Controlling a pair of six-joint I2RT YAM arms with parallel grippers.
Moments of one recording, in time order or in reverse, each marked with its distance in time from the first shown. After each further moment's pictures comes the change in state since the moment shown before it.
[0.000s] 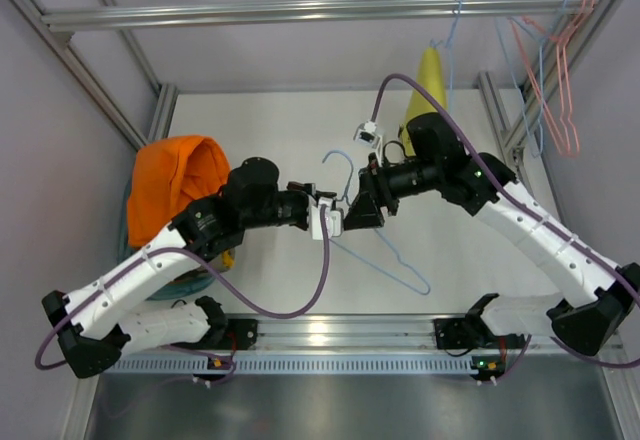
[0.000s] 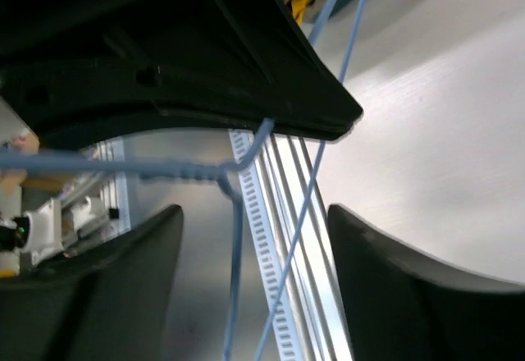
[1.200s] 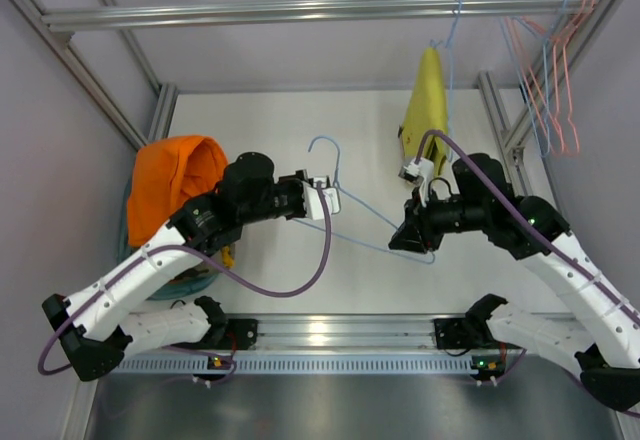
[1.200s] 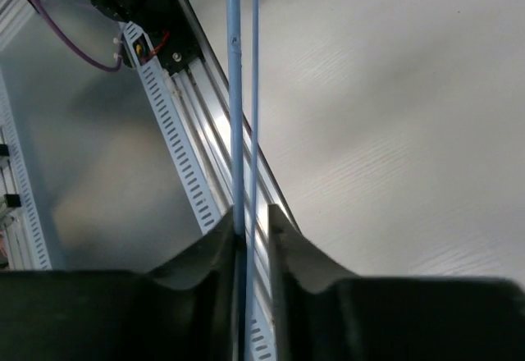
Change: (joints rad) left arm 0.054 -0.008 -0.005 0.010 -0.077 -0.141; right arm -0.072 -0.349 -0.225 -0.203 0.210 -0.180
